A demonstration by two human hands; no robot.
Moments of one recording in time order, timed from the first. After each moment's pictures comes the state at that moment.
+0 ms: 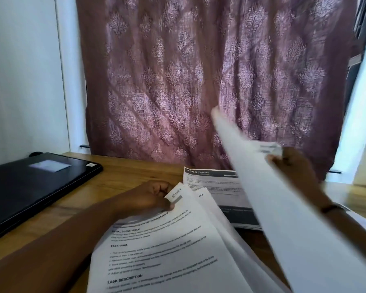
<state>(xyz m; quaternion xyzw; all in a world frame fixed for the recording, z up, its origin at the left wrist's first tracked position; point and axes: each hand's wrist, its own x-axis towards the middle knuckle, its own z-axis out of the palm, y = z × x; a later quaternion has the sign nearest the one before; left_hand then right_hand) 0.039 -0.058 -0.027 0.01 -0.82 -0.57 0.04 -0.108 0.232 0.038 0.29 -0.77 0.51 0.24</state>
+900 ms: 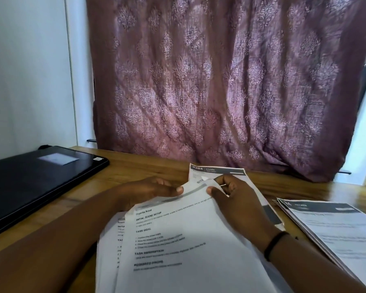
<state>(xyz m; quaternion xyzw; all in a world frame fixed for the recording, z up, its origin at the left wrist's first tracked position) 0.047 -0.066 -0.015 0.04 -0.81 -0.58 -0.04 -0.022 0.159 -0.013 0.35 -0.81 0.46 0.12</state>
